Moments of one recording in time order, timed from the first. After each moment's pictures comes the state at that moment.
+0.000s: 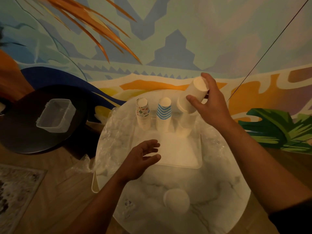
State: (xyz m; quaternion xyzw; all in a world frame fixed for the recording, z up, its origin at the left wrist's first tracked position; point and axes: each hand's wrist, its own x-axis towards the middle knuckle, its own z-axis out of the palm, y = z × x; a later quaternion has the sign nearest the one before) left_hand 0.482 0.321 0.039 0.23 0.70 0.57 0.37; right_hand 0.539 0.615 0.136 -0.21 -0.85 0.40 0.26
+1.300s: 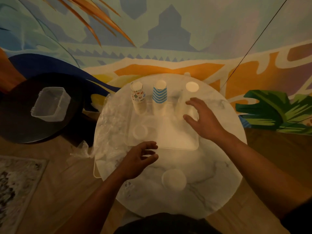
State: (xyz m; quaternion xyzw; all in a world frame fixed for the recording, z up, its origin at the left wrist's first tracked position) left_hand 0.517 0.295 0.018 0.27 0.73 0.49 0.40; right_hand 0.605 0.588 0.052 -0.21 -0.91 0.34 0.12
